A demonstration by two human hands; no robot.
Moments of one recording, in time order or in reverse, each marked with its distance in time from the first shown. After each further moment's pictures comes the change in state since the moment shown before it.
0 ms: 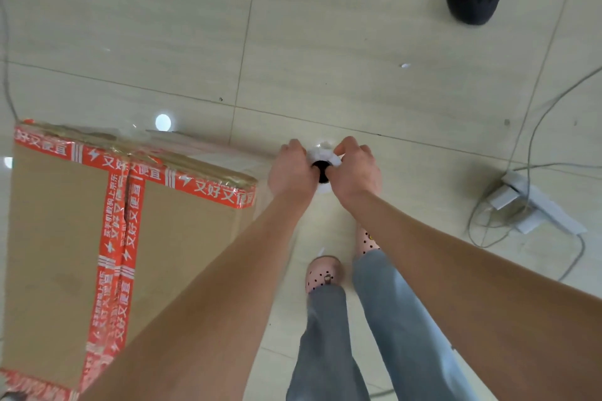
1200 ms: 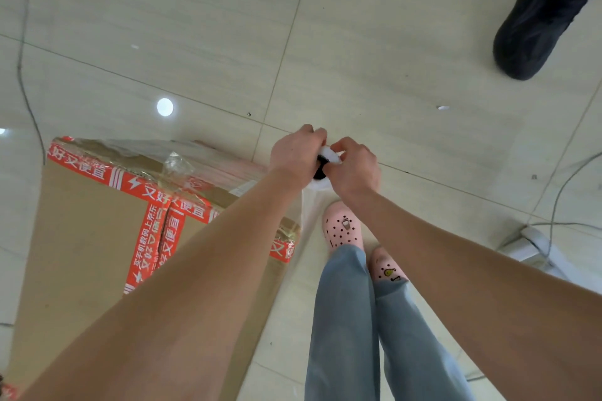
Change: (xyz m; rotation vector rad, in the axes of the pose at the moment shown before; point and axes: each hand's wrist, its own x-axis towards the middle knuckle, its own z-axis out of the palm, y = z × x) left_hand 0.112 -0.028 -0.086 0.308 -0.059 0.385; right_hand 0.054 -0.111 0.024 -0.011 -0.031 -0.048
